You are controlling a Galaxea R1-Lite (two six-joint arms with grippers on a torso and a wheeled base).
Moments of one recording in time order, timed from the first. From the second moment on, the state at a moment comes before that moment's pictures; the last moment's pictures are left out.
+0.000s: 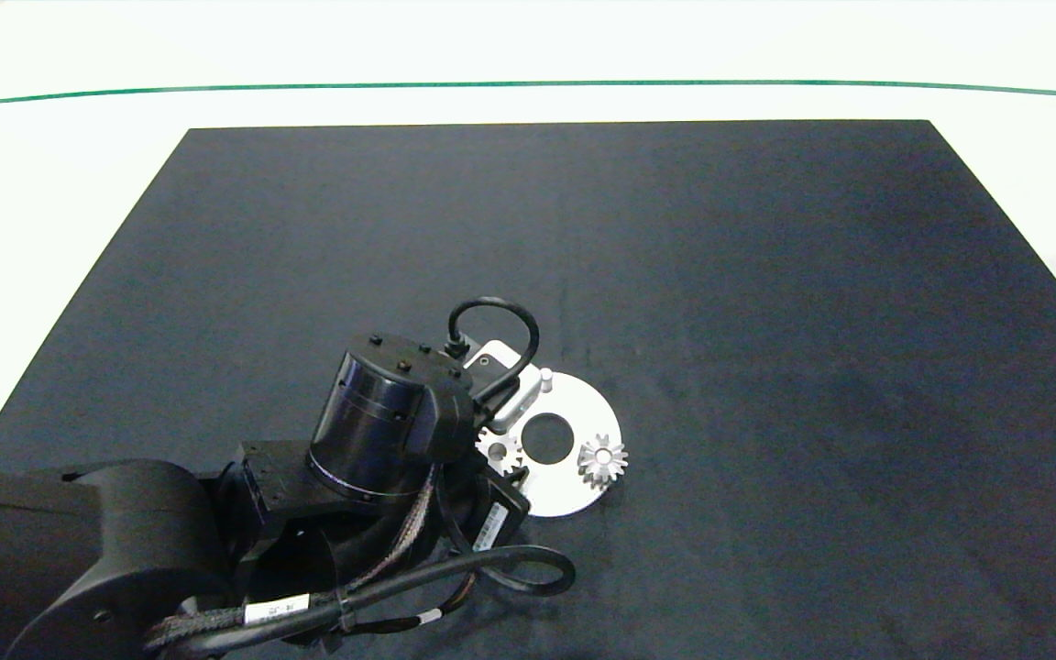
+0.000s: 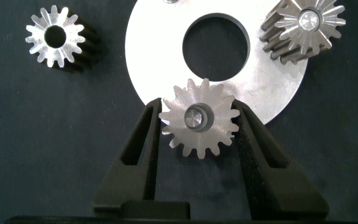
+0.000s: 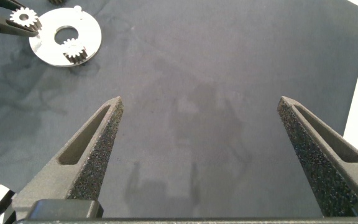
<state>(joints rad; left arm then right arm) -0.86 1.67 -0.86 -0.28 0.35 0.16 0.44 0.65 -0.92 0.40 -0.11 -0.34</state>
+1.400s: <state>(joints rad) -0.86 1.68 -0.82 -0.35 0.35 0.14 0.44 0.65 -0.92 0.40 -0.11 -0.34</state>
